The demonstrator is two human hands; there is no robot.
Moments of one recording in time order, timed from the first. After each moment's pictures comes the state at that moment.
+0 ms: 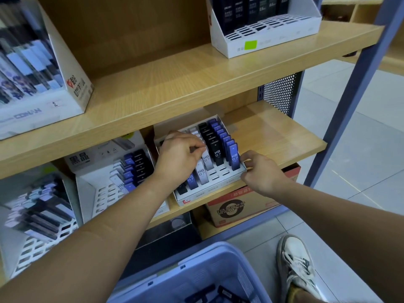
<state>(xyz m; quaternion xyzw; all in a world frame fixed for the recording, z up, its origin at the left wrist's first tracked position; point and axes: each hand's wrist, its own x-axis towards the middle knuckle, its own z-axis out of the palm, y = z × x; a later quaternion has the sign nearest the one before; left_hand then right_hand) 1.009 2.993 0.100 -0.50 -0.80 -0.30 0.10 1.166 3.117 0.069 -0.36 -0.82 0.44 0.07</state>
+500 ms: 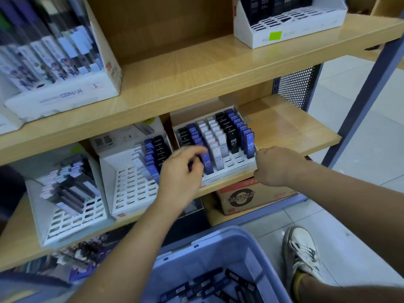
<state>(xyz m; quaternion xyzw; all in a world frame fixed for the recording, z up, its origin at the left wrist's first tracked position) 1.055 2.915 0.097 -0.41 -0.82 -0.39 0.04 1.168 3.092 0.107 -0.27 -0.95 0.11 -0.13</state>
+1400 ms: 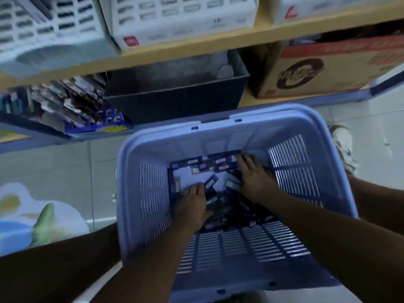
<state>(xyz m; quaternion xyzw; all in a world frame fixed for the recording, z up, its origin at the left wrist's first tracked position) 1.175 2.705 -0.235 -0.28 -0.87 0.02 -0.40 1.231 2.905 -0.229 -0.20 -0.91 0.21 -0.29</state>
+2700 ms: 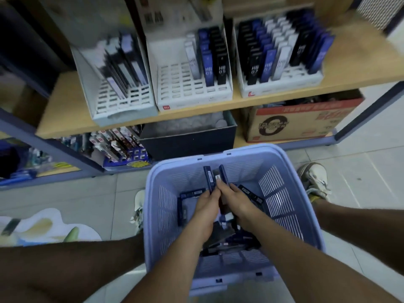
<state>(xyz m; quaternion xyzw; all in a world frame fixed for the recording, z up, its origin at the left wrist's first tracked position) 1.183 2.760 -0.074 0.16 -0.68 -0.57 -0.43 1.219 2.845 -0.090 -0.41 -0.50 0.75 -0.12</state>
